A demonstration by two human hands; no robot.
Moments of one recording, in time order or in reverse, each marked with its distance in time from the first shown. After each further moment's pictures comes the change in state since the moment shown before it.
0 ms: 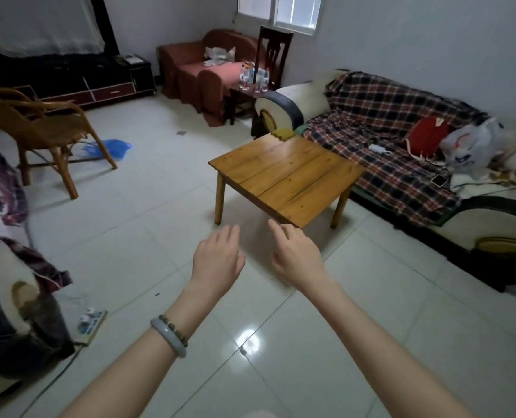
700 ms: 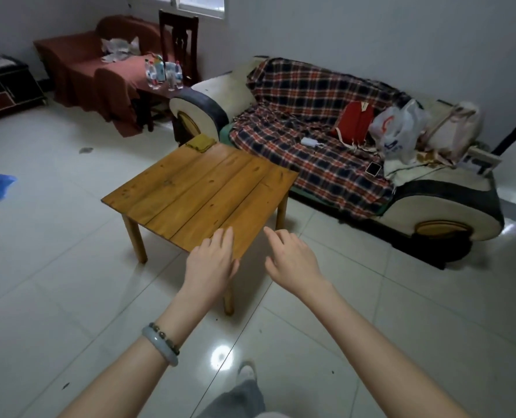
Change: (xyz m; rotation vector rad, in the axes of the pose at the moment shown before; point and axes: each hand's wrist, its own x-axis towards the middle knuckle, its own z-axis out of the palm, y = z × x) left_hand 0.295 0.164 0.134 -0.071 -0.080 0.212; right_hand 0.133 0.303 0.007 0.002 -0.010 0.239
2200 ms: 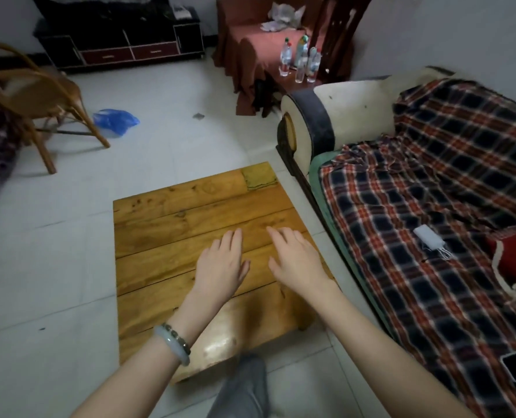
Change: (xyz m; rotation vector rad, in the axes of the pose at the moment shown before) left_hand 0.540 -0.008 0.156 0.116 -0.114 -0.663; right_hand 0.596 0.292 0.042 0.130 -0.212 -0.661
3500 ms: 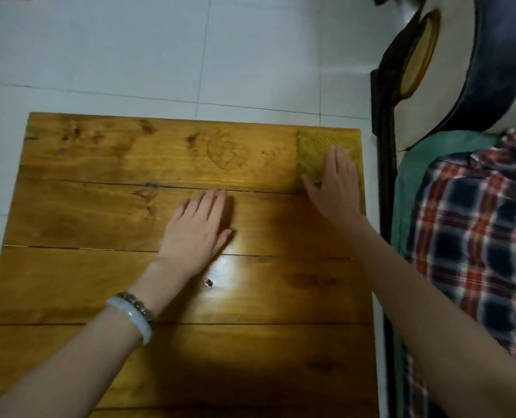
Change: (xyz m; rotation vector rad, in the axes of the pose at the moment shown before) left_hand 0.271 -0.158 0.301 0.000 -0.221 -0.265; right_hand 0.455 0.221 0.304 -0.044 -0.150 0.000
